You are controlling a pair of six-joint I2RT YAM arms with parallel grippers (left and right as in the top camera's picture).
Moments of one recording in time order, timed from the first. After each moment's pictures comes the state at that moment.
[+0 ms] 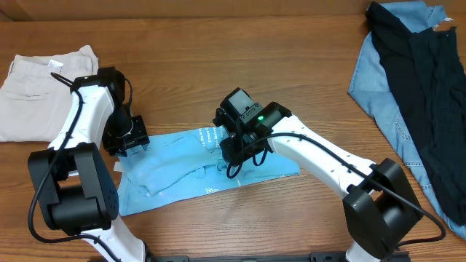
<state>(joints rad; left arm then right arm) 0.14 1.91 1.38 -1.23 0.00 -0.25 0.71 1.84 1.37 -0.85 -0.28 0.14</state>
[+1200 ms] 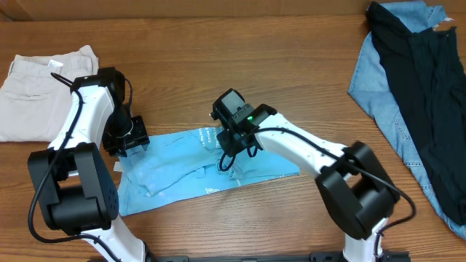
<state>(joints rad) 0.14 1.91 1.38 -1.23 0.00 -0.25 0.71 1.99 1.37 -0.65 -0.07 0.13</state>
